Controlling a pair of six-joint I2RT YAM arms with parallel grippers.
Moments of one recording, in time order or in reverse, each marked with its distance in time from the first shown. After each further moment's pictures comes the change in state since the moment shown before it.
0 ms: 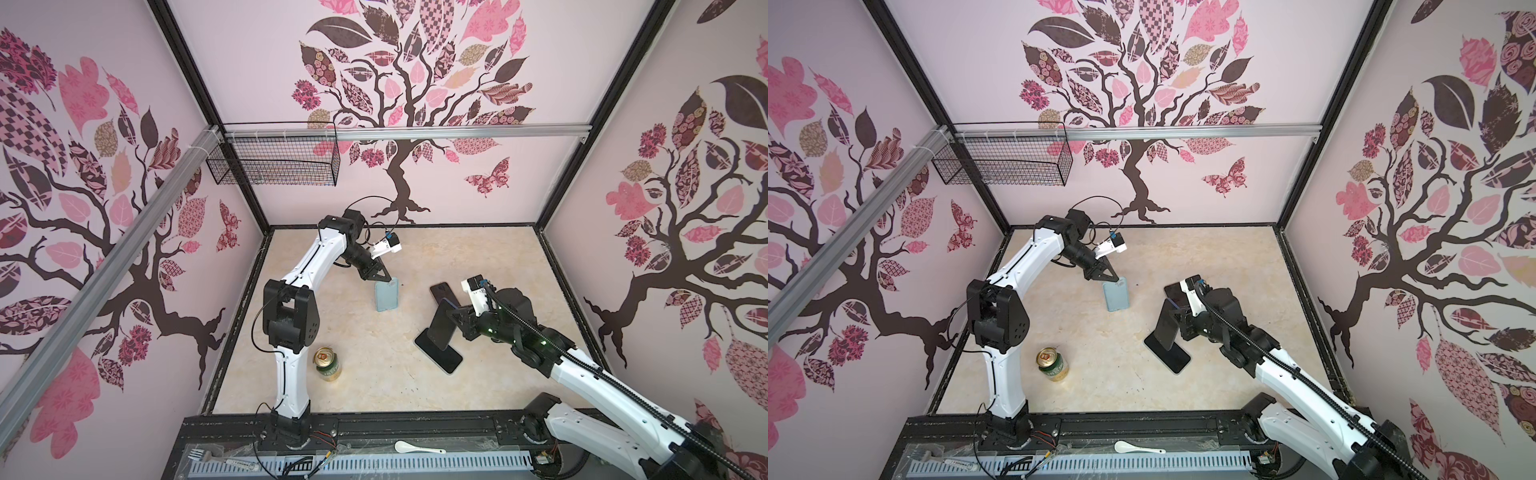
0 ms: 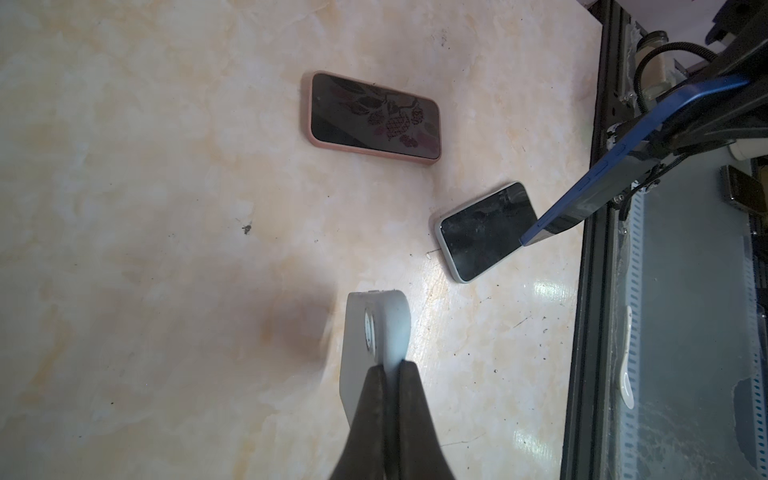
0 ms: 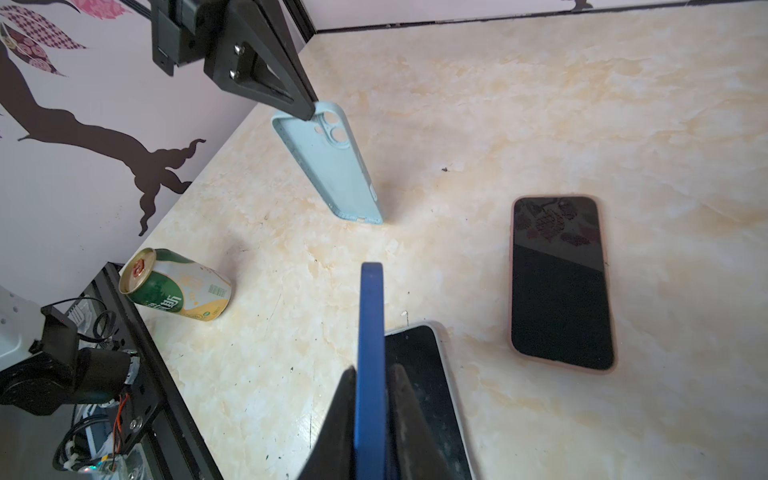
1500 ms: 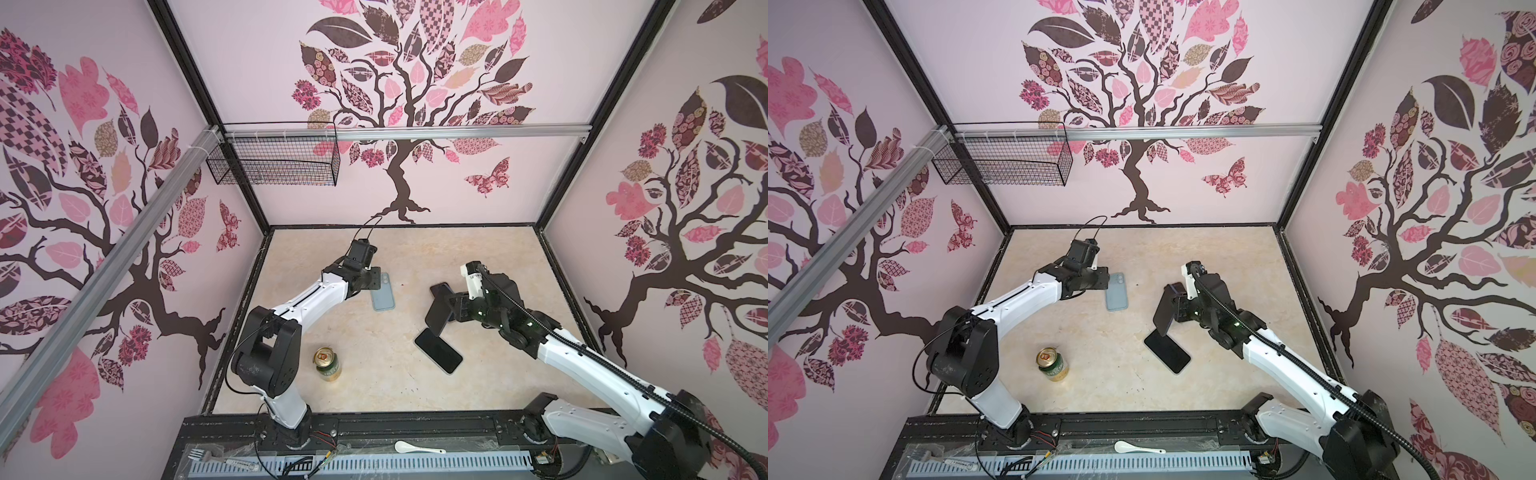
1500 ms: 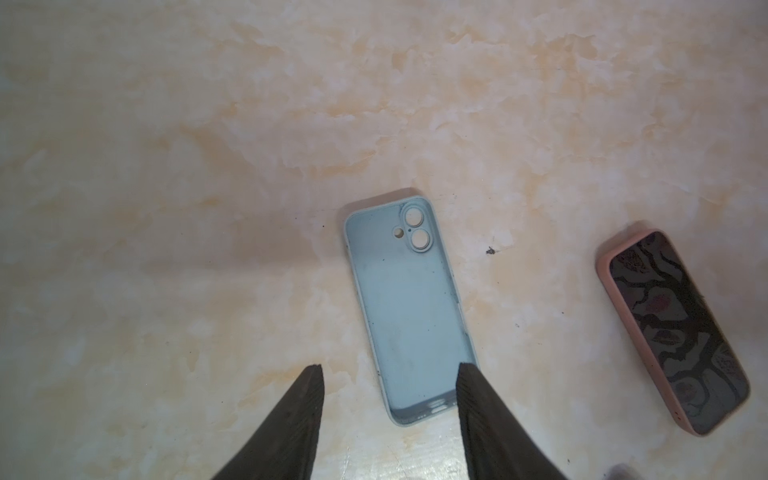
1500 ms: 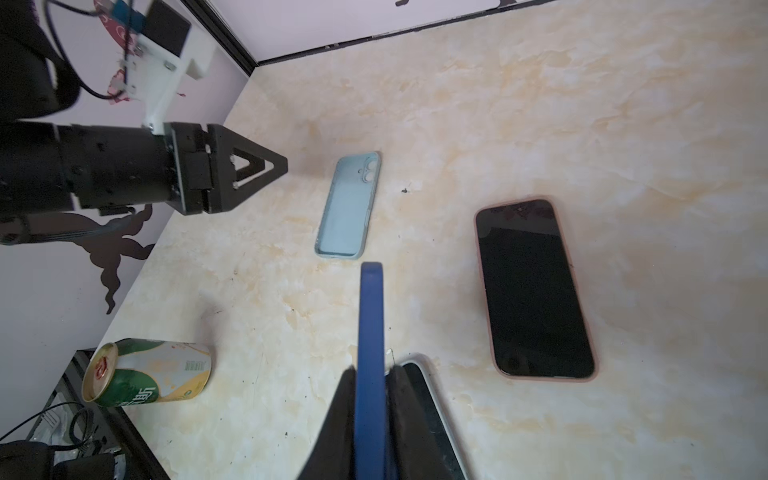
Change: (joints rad) left arm -0.142 -0.364 -0.739 0.877 -0.797 -1.164; right arm -0.002 0.173 0.148 0.008 0.129 0.153
